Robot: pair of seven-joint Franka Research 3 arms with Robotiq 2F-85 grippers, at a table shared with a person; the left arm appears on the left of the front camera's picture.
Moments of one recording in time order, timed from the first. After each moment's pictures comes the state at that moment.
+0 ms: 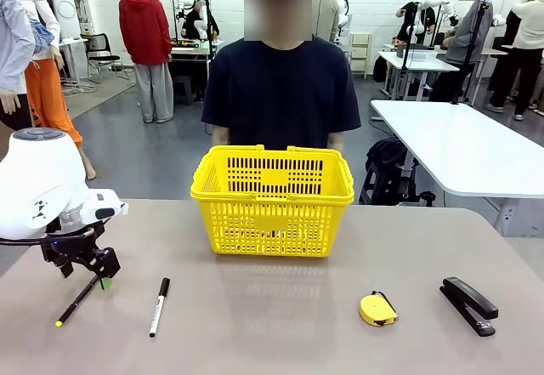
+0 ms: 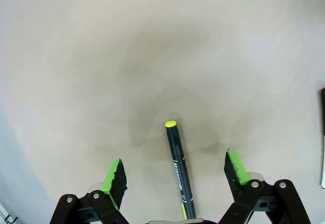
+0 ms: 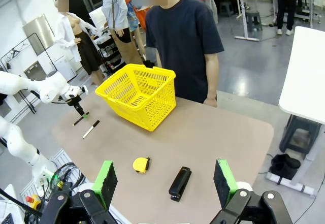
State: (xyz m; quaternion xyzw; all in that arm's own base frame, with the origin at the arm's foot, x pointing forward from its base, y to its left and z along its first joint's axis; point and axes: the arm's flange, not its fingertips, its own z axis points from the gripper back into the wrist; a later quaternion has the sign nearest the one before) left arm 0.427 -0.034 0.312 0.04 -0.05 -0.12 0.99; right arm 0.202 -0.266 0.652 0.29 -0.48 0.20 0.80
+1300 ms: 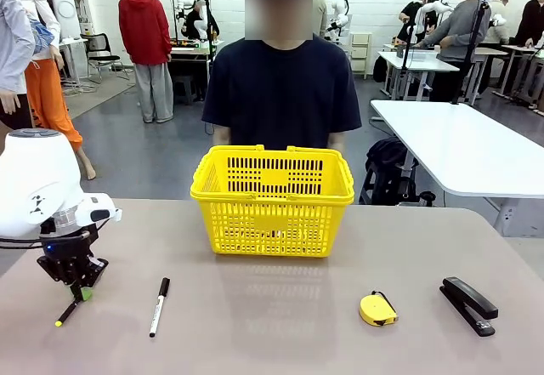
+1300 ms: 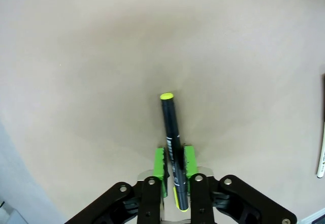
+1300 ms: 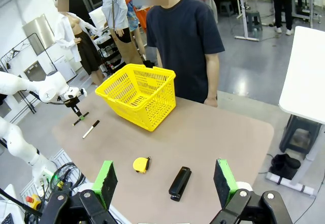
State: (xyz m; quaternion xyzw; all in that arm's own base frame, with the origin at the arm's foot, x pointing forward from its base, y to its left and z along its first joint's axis) left arm 0.416 -0.028 0.309 0.02 0.00 -0.09 1.00; right arm 0.202 -0.266 0.652 0.29 -0.48 0.20 0.80
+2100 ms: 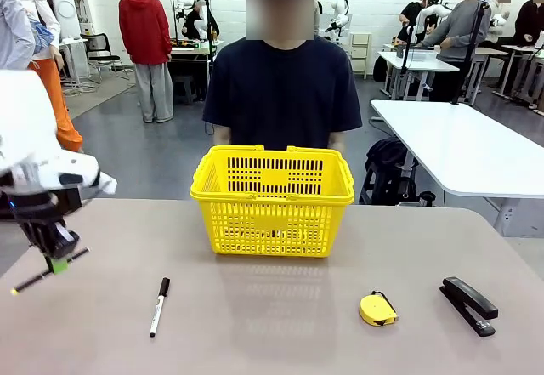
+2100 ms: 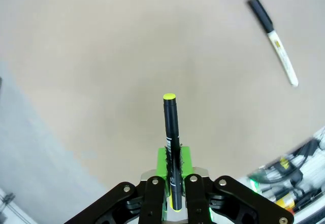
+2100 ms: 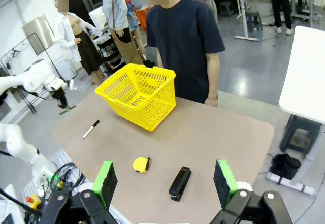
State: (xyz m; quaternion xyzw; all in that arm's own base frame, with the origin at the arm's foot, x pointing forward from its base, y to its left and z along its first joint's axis) left arm 0.376 -0.036 0.424 0.03 0.01 -0.25 0.97; right arm 0.203 -0.266 0.652 0.29 -0.48 0.20 0.80
